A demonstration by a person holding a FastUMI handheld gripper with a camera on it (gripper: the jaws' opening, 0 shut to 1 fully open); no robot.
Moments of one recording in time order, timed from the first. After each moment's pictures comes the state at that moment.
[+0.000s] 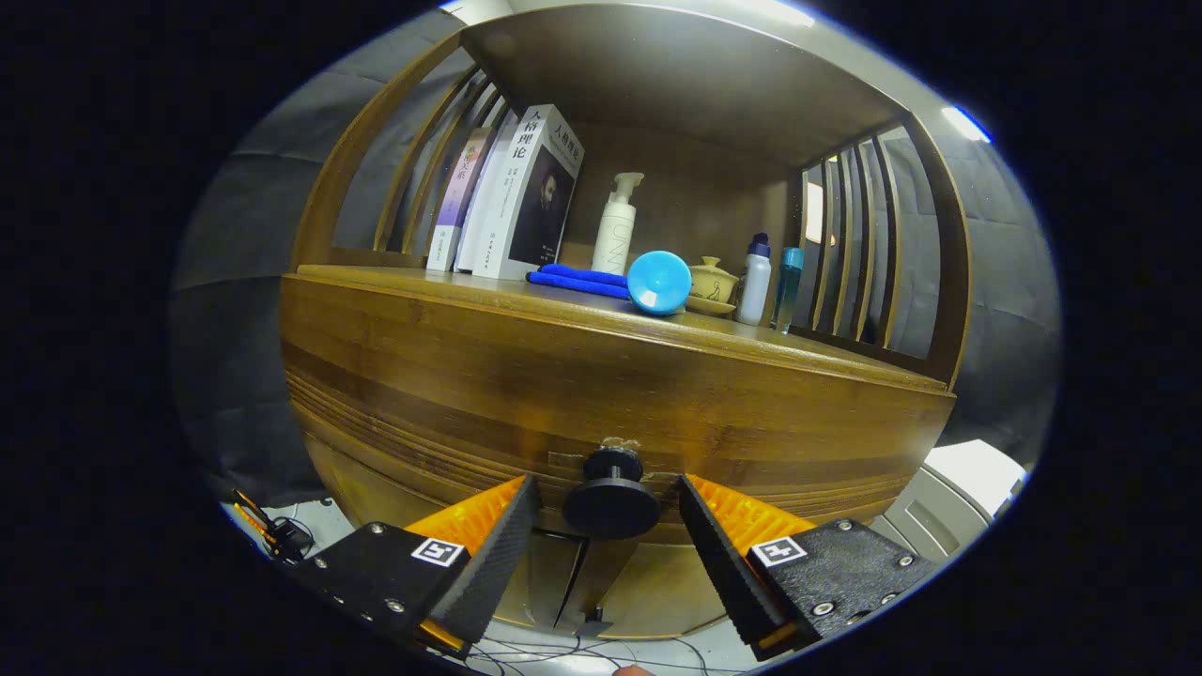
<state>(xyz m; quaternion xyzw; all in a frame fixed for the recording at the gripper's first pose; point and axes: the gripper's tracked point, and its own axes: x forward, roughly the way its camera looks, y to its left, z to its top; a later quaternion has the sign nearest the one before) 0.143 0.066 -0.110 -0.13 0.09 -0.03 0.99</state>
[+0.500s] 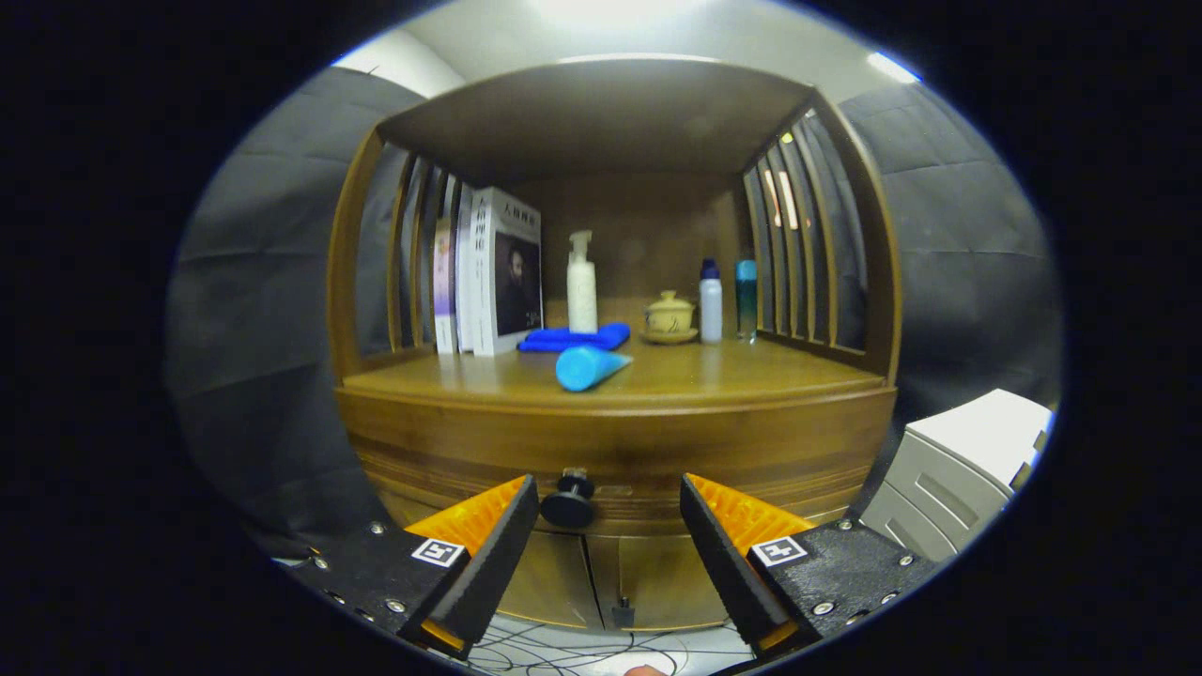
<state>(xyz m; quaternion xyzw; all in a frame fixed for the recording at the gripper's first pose) 0.064 0.037 -0.011 -0.03 0.03 0.00 1.00</state>
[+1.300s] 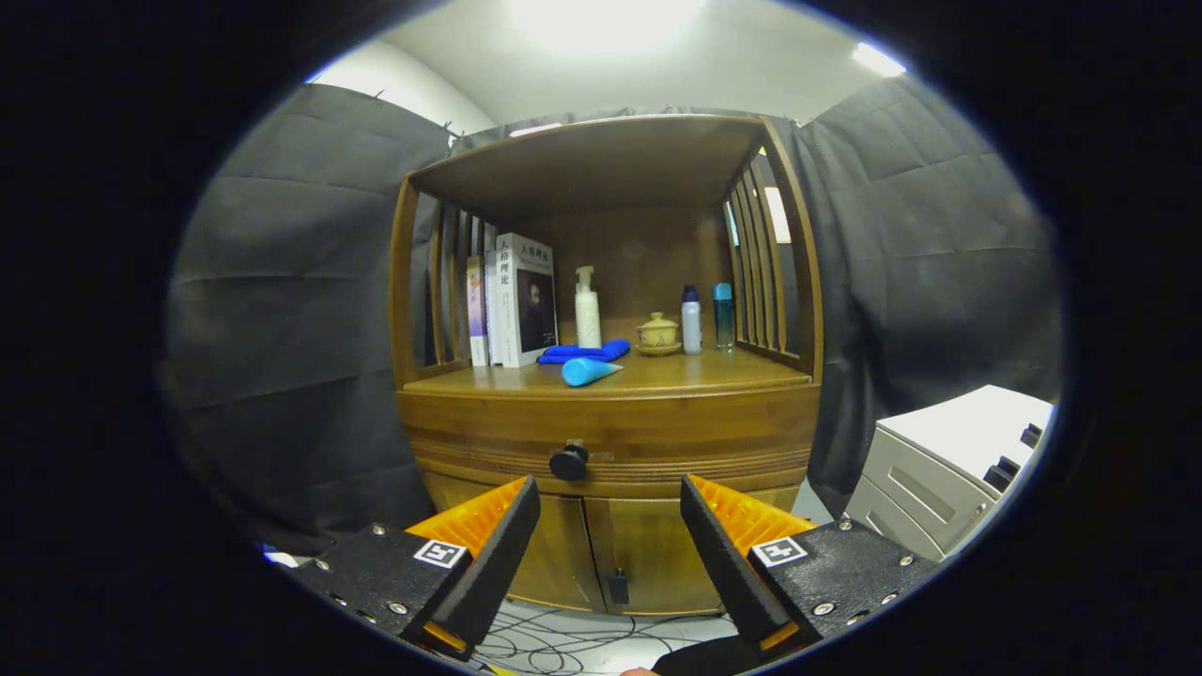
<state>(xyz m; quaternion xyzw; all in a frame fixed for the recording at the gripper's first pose) -0.029 0.023 -0.030 -0.02 0.04 0.02 1.00</state>
